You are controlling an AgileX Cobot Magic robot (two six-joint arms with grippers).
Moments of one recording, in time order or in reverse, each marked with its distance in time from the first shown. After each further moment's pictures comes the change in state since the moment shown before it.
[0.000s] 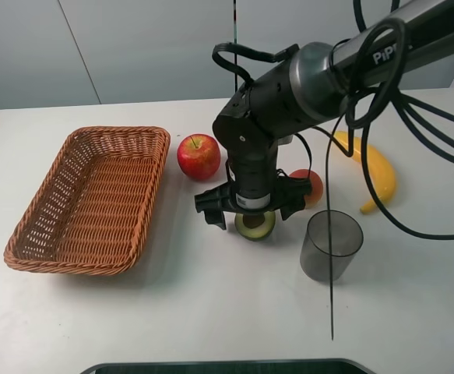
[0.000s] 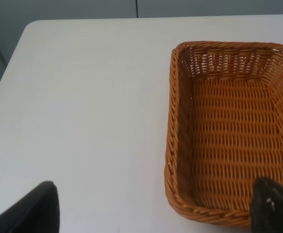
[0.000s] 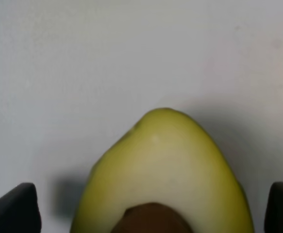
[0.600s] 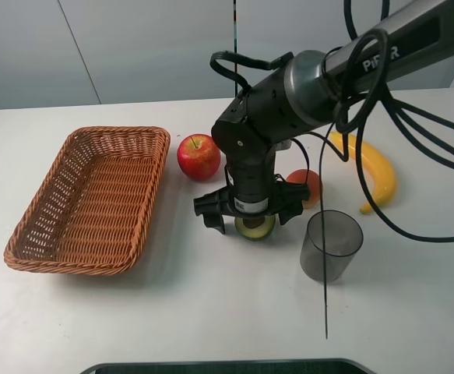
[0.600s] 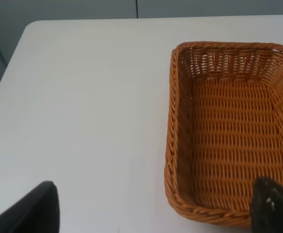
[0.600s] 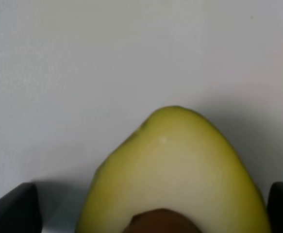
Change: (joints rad) left arm 0.000 0.000 0.000 0.000 0.000 0.000; right arm 0.000 0.021 -0.004 0.018 -0.009 0.002
